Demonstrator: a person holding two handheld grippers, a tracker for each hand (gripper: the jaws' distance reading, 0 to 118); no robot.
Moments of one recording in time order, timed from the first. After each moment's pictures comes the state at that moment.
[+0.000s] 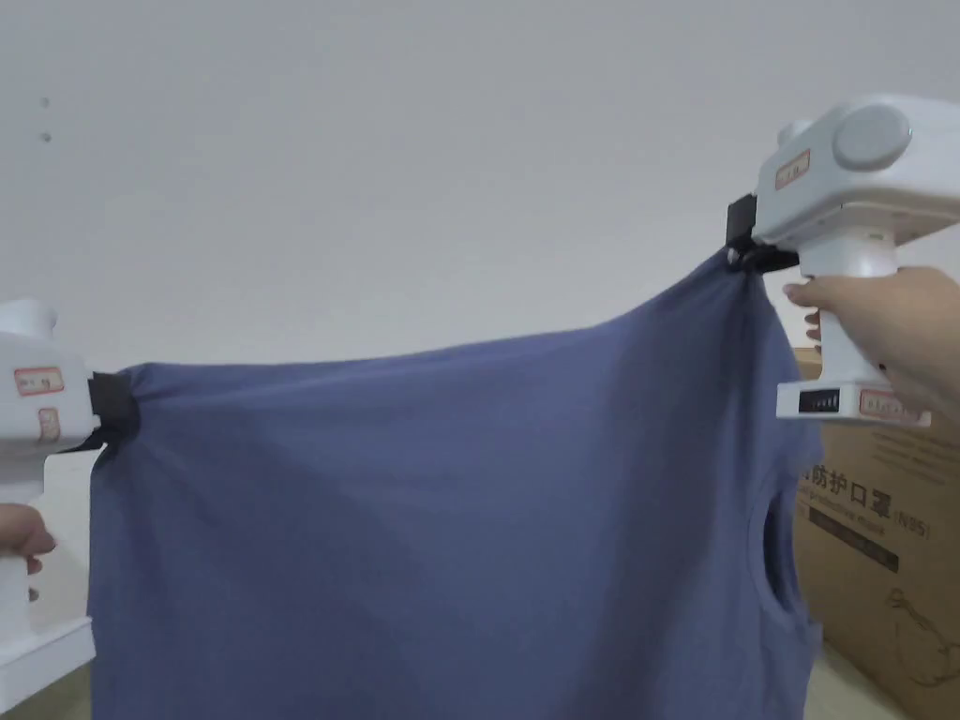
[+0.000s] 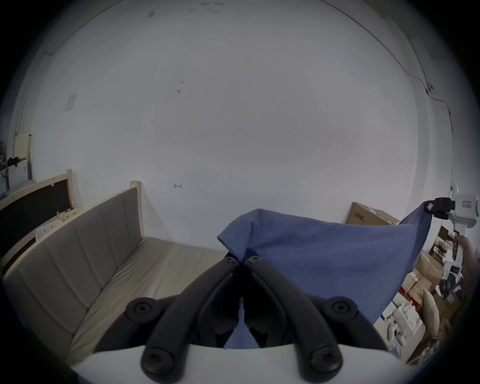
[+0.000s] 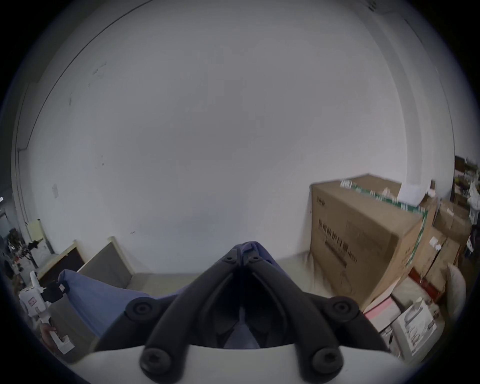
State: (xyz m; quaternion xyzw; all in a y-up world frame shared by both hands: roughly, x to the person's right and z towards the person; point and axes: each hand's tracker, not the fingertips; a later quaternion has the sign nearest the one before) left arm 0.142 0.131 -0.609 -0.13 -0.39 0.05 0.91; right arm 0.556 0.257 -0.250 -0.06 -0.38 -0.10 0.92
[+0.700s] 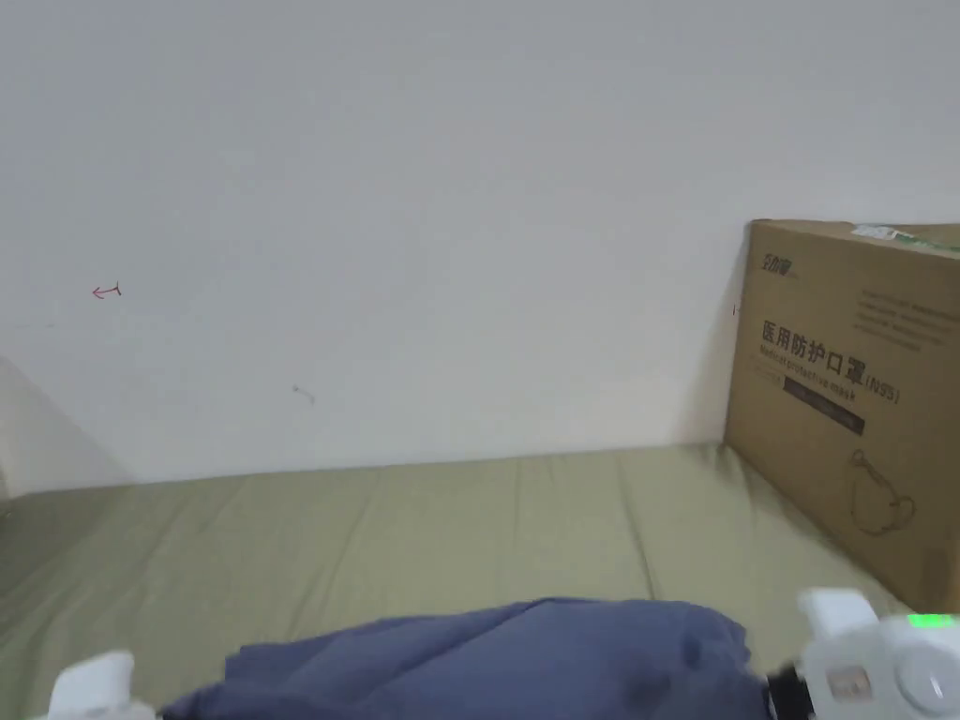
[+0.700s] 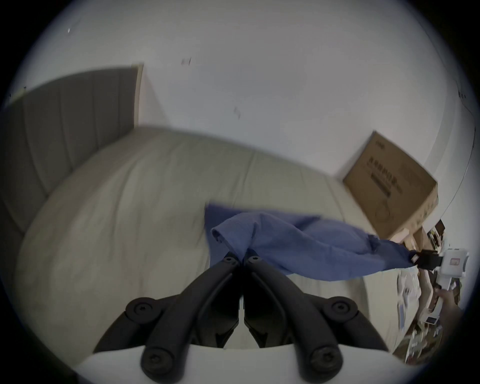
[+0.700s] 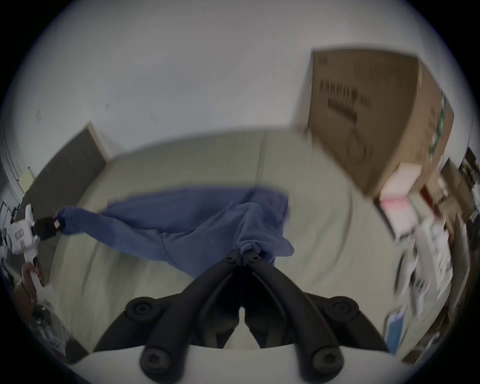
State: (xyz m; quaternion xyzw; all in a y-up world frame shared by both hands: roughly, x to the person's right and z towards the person) left arm 0.091 -0.225 -0.525 -0.39 -0.38 0.00 0.84; right arm 0.478 -0.206 -0.118 -0.39 -0.30 -0.22 0.84
